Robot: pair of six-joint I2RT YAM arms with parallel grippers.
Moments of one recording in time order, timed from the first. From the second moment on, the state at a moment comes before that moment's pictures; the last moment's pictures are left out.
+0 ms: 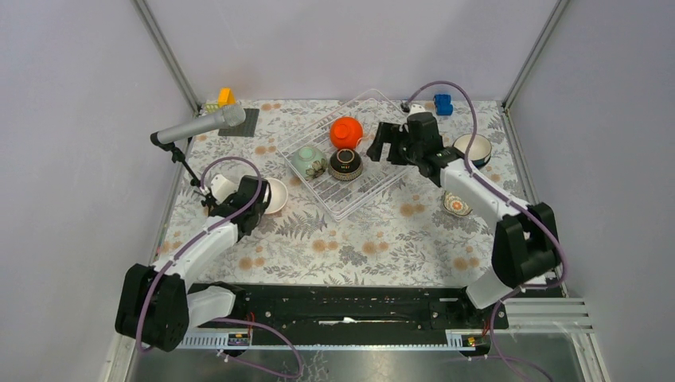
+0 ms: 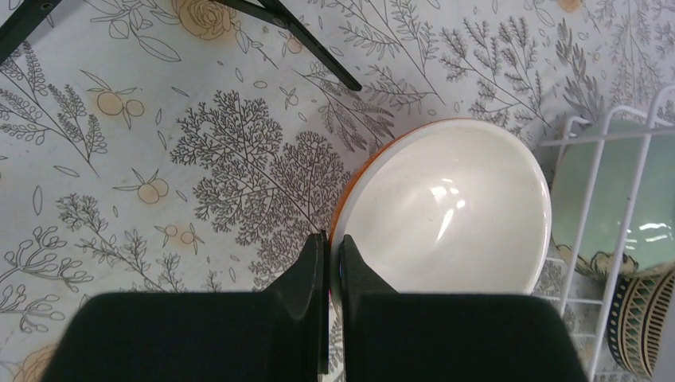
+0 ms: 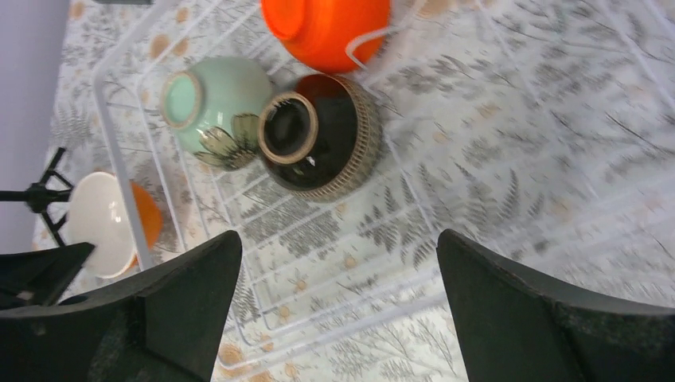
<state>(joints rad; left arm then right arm) -0.32 1.13 0.62 -0.42 -0.55 -1.15 0.42 1.54 1.16 -0.20 -0.07 0.46</state>
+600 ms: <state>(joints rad) -0.30 1.20 0.56 -0.22 -0.50 -1.14 0.37 2.15 1.82 -0.25 -0.33 0.33</state>
